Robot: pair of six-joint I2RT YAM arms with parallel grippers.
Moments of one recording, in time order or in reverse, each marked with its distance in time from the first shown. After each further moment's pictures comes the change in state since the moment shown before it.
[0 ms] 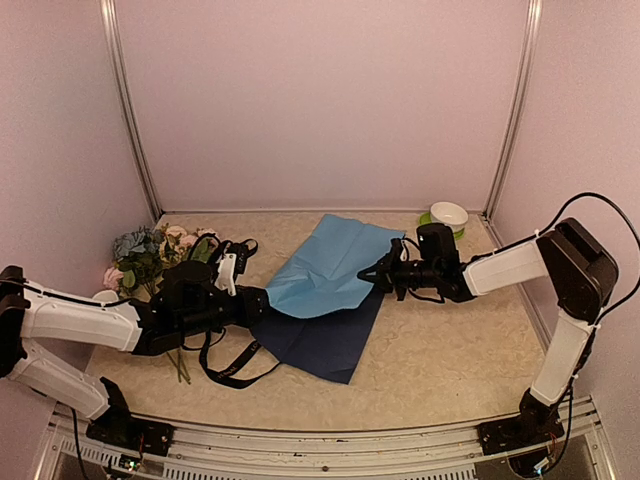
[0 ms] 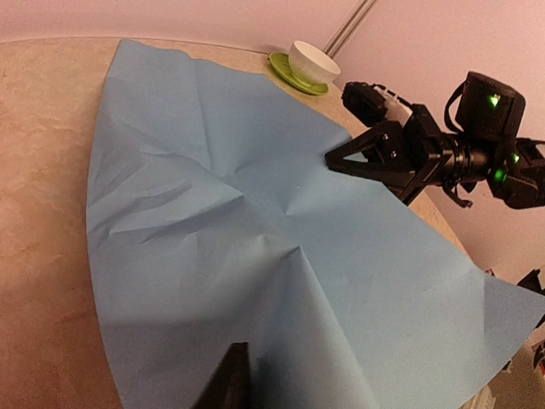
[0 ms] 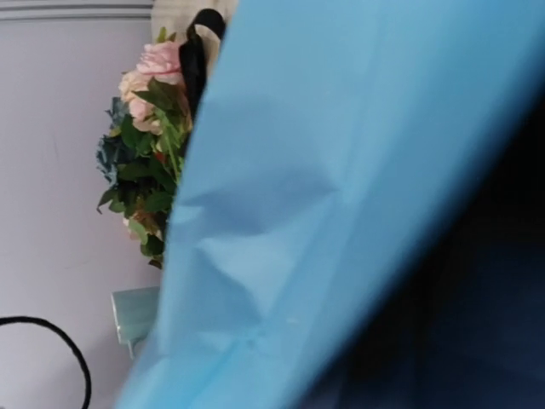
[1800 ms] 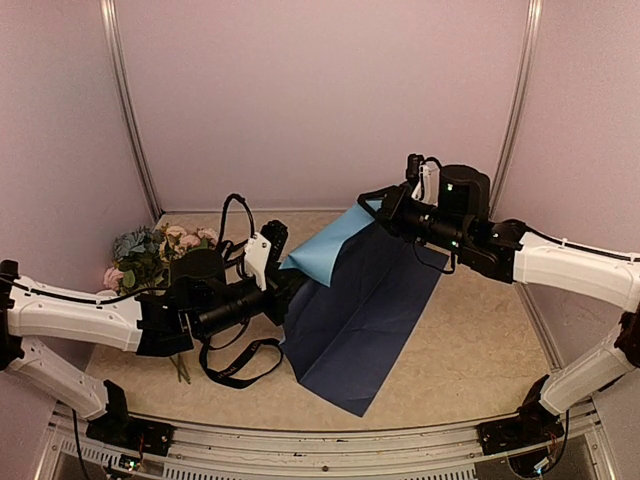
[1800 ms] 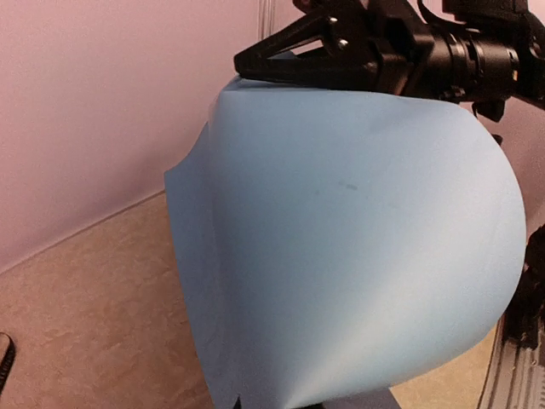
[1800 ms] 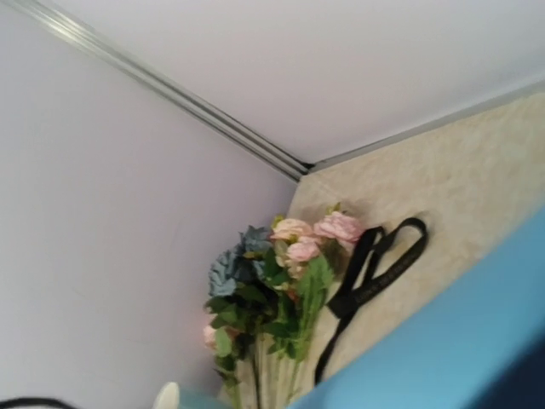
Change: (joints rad) left arm -0.290 0.006 0.212 0.014 -0.278 0.538; right arm 0.240 -0.423 0.183 -0.258 0.513 -0.296
